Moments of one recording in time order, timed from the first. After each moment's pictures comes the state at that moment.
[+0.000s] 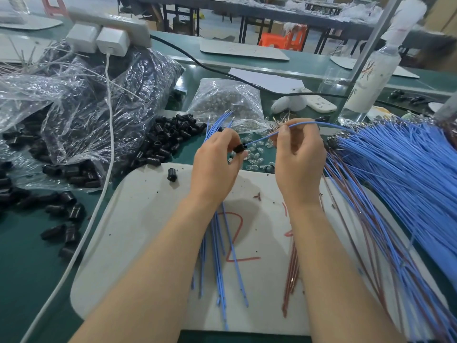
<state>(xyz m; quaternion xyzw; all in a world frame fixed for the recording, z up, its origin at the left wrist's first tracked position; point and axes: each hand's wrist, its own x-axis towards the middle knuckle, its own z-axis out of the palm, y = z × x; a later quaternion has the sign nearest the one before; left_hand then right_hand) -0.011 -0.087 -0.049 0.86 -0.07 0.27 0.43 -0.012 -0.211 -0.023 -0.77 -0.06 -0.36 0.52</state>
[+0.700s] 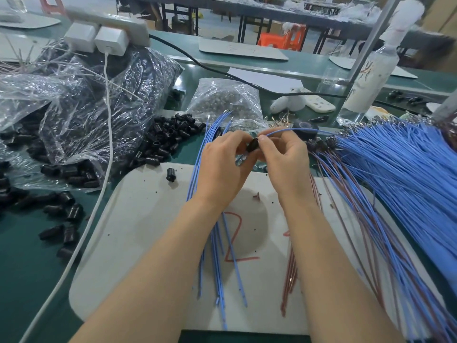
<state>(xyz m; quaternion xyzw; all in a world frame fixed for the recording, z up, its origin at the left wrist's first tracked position) -0.018 -0.099 -0.040 0.83 -0.12 0.30 0.46 -0.010 -0.204 -0.025 -0.76 -0.03 -0.18 0.63</state>
